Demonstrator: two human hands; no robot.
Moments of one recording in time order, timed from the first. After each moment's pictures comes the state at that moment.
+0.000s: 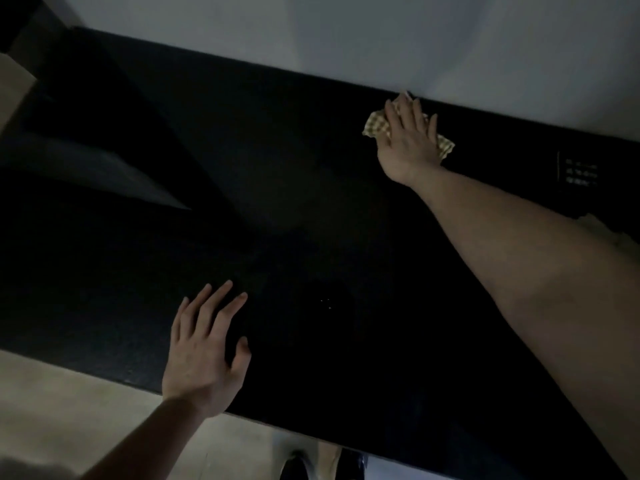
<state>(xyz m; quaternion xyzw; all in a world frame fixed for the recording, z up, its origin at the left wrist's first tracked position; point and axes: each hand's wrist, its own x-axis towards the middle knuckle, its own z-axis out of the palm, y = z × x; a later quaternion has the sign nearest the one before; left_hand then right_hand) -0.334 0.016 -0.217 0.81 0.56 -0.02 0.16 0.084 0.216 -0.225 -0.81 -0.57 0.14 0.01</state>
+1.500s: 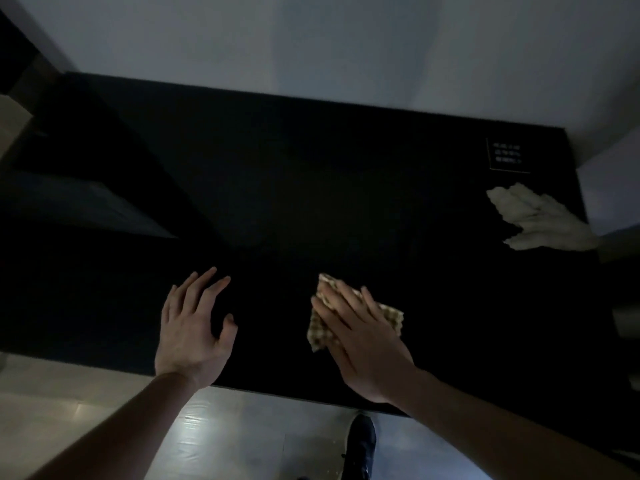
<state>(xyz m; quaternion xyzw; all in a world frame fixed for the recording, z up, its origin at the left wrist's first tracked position) -0.335 0.010 -0.216 0.82 0.56 0.03 0.15 -0.060 -0.118 -0.216 -0.65 -0.74 0.20 0.00</state>
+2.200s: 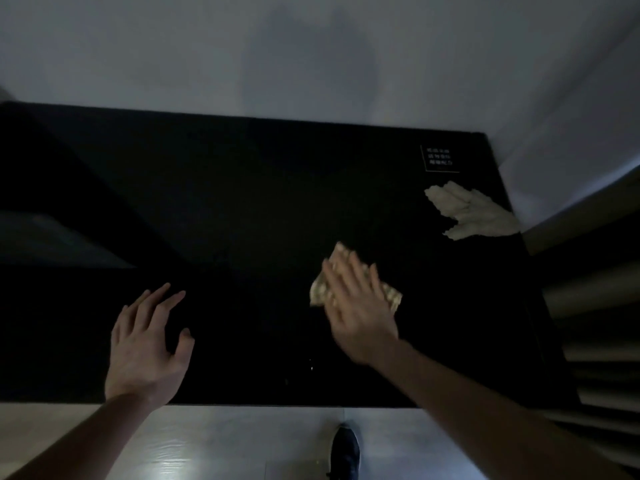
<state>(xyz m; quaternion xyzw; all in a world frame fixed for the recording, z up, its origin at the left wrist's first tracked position) -0.333 0.008 -0.218 0.81 0.56 0.05 0.15 -0.009 -0.115 -0.223 -0.78 -0.59 0.17 0.04</state>
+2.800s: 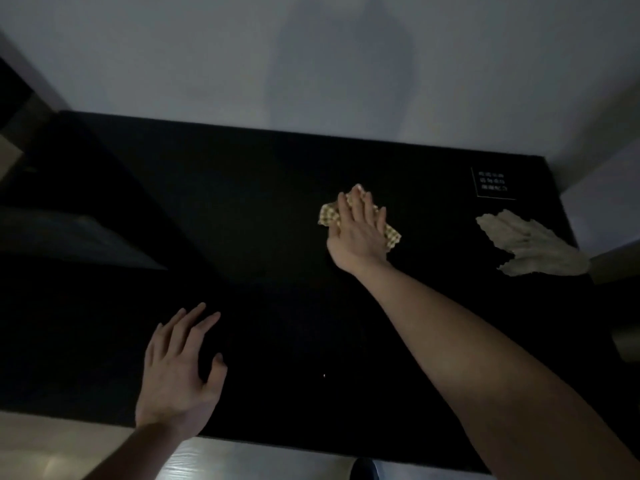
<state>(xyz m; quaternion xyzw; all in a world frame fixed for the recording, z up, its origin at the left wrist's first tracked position) -0.334 0.011 -0.219 0.81 0.56 0.03 0.16 0.015 0.088 -0.235 -0.84 -0.52 0.14 0.04</state>
